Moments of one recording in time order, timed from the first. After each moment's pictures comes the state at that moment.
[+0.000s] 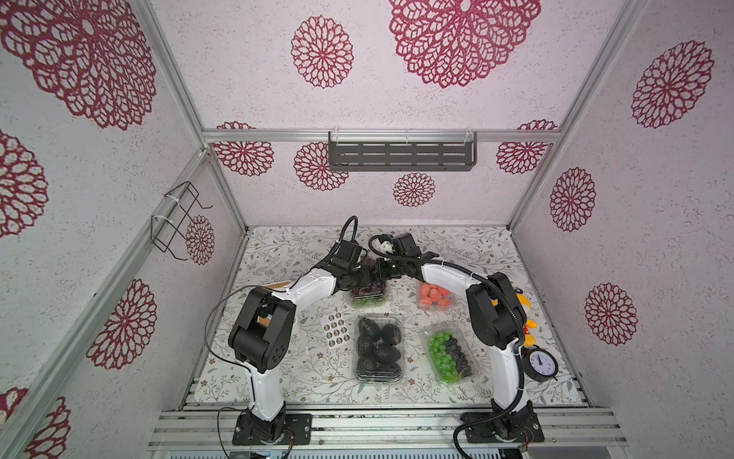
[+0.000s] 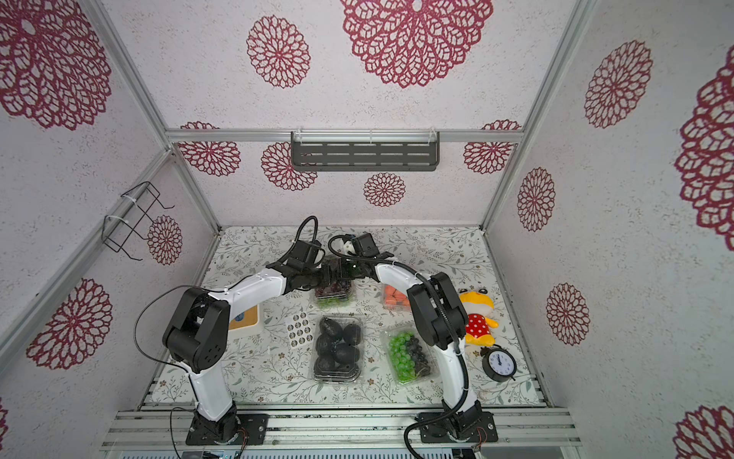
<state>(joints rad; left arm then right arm) -0.48 1.88 1.29 -0.26 0.14 -0.52 0.57 2.13 1.61 -0.25 -0.45 0.44</state>
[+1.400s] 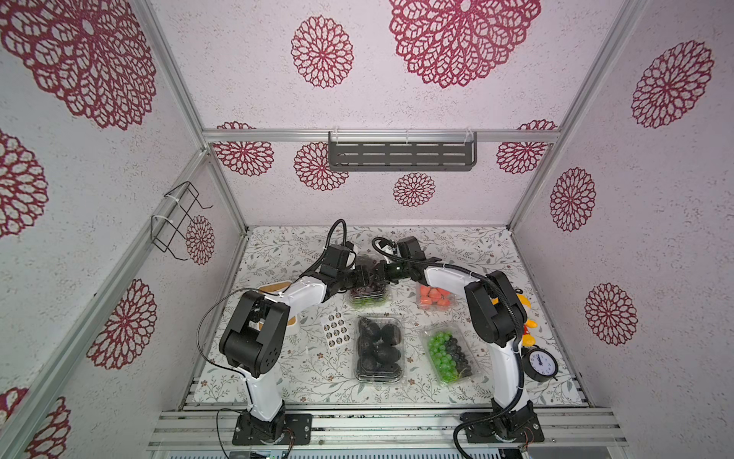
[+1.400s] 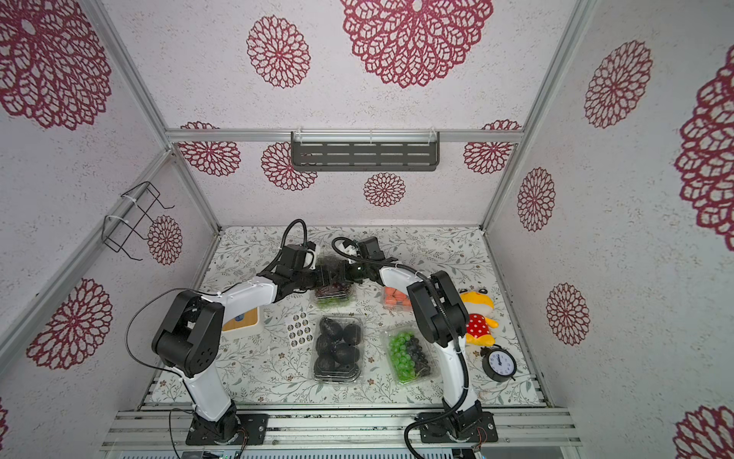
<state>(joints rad) -0.43 1.83 1.14 -0.01 0.34 -0.57 0.53 2.15 1.54 -0.09 -0.75 0.57</state>
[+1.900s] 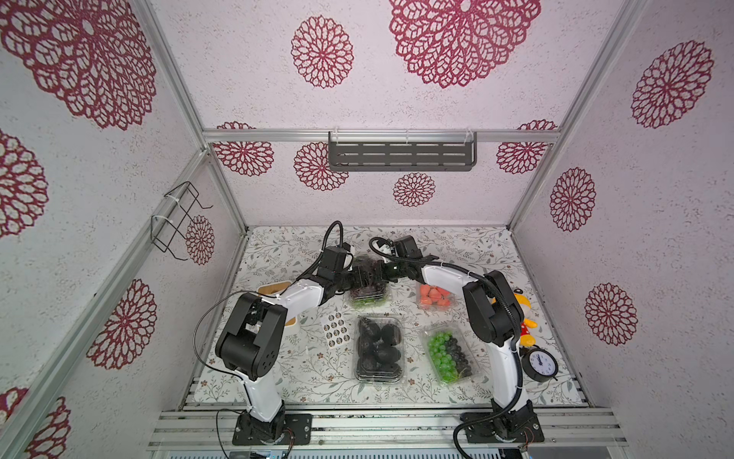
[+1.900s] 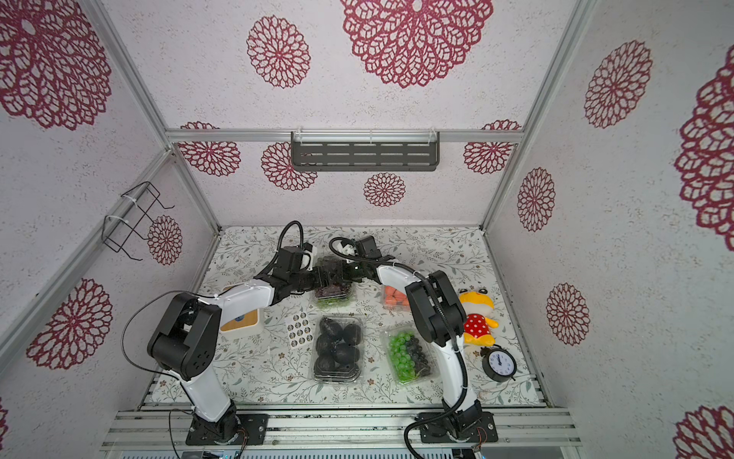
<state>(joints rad) -0.42 1.79 1.10 0.01 0.32 -0.58 0.54 2.16 1.59 -0.18 -0.65 0.51</state>
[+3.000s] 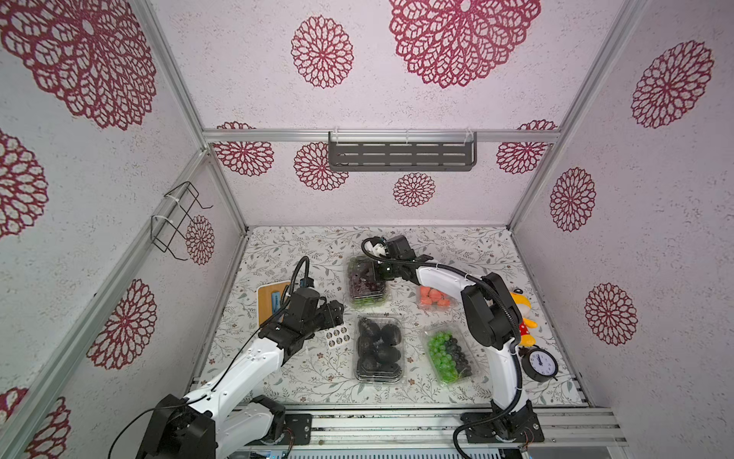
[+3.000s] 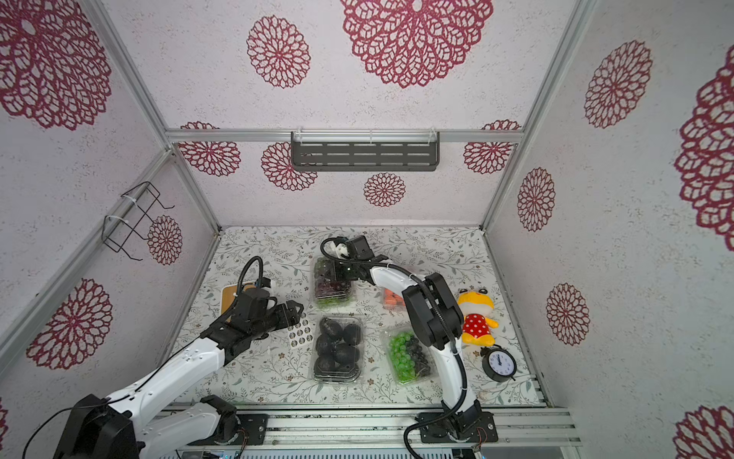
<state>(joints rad) -0.45 1.11 0.59 -0.24 -0.01 -0.65 0.61 2.14 1.62 -0.21 -0.50 0.41</state>
